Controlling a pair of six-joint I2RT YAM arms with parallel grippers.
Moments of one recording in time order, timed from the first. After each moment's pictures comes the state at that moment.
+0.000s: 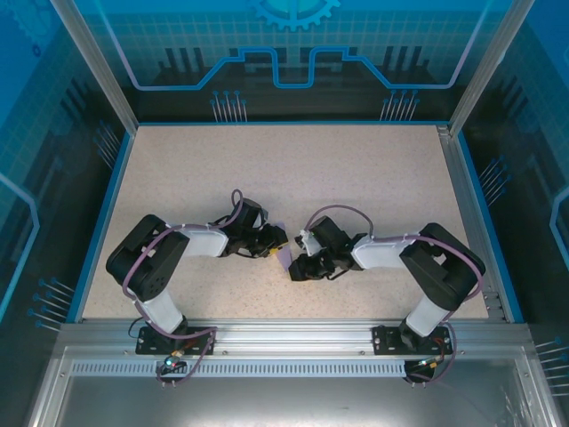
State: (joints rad) left arm -0.51 1.71 0.70 0.13 0.47 -1.08; right arm 0.76 1.65 0.68 -0.07 -0.55 0.60
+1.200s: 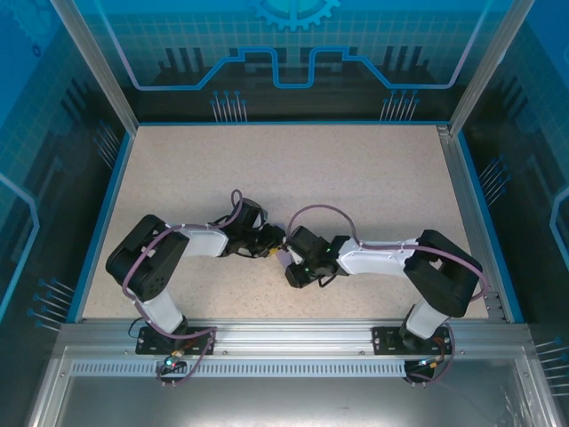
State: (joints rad) left arm -0.51 1.71 0.70 0.13 0.47 -1.09; right arm 0.96 1.64 0.83 -0.35 -0.12 0.45
